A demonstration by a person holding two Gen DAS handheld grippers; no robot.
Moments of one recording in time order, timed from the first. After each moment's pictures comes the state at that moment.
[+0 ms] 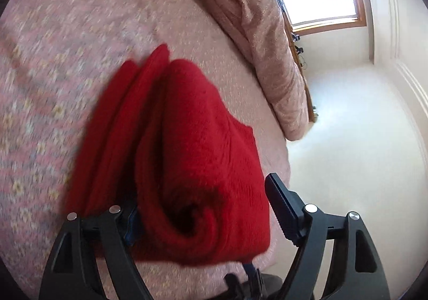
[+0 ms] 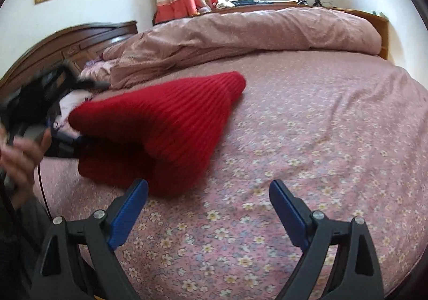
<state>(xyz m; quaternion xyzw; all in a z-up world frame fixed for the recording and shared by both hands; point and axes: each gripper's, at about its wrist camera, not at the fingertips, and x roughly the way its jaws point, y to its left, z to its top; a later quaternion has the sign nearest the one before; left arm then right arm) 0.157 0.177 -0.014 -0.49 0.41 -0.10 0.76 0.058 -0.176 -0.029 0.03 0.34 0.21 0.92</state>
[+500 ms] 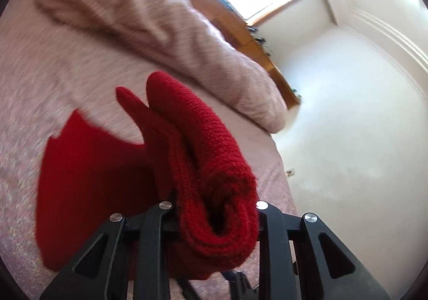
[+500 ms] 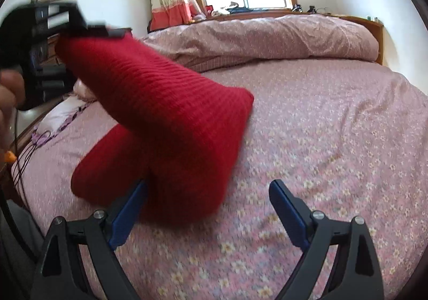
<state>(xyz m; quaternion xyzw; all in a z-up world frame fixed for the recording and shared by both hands) 0.188 0.095 0.096 -0.36 0.35 -0.16 0.85 0.077 -0.154 -0.022 0.04 0.31 0.19 0.93</state>
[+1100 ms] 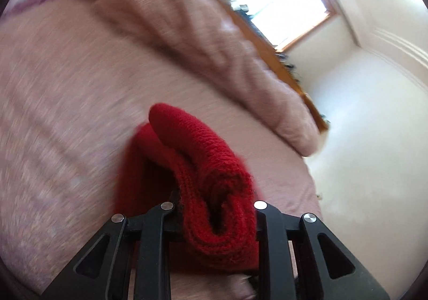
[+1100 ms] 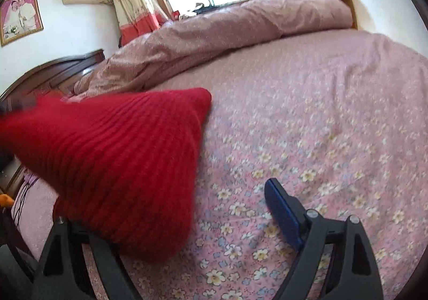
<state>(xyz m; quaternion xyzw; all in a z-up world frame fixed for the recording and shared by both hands) 0.114 0.183 0.026 -0.38 0.32 -0.03 0.86 0.106 -0.163 -0.051 0.12 0.33 0.14 0.93</state>
